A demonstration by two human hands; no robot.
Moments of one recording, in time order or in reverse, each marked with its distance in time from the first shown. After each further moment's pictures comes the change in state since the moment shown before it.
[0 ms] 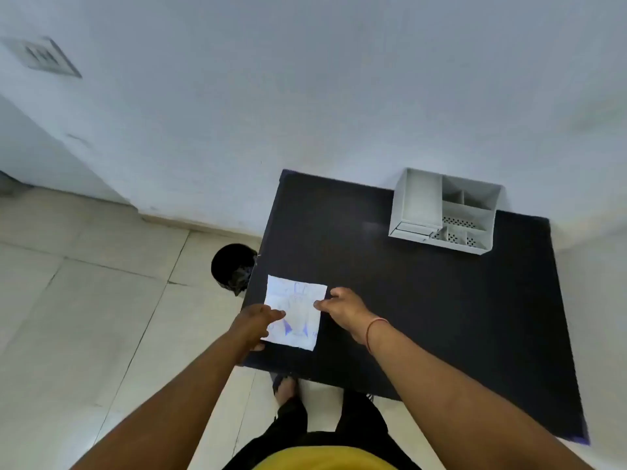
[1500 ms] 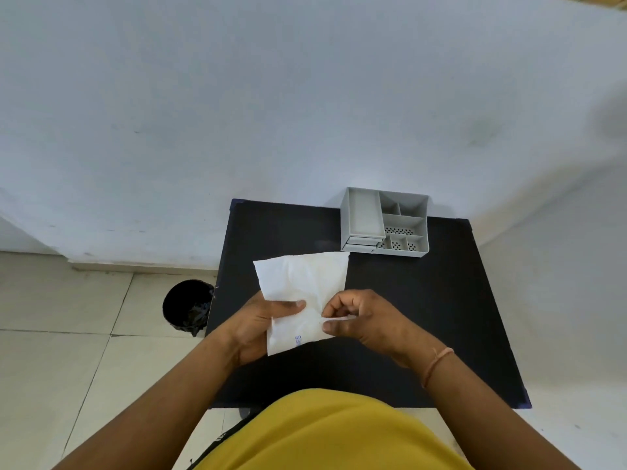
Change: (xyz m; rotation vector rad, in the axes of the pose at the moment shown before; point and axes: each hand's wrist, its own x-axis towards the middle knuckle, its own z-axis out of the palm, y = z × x) left_hand -0.091 0.097 0.029 -0.367 -0.729 0.370; right_hand -0.132 -0.006 -0.097 -0.096 0.016 -0.354
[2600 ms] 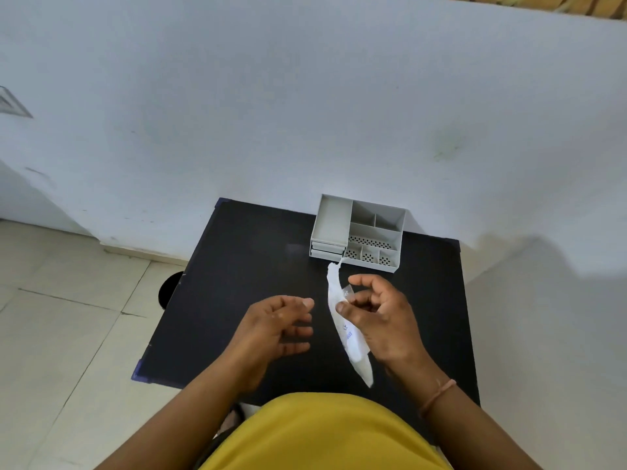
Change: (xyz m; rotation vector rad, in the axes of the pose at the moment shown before) left_hand 0.022 -0.056 0.222 0.221 0.503 0.087; right_hand -0.057 0.101 -0.141 0.219 0.358 -0.242
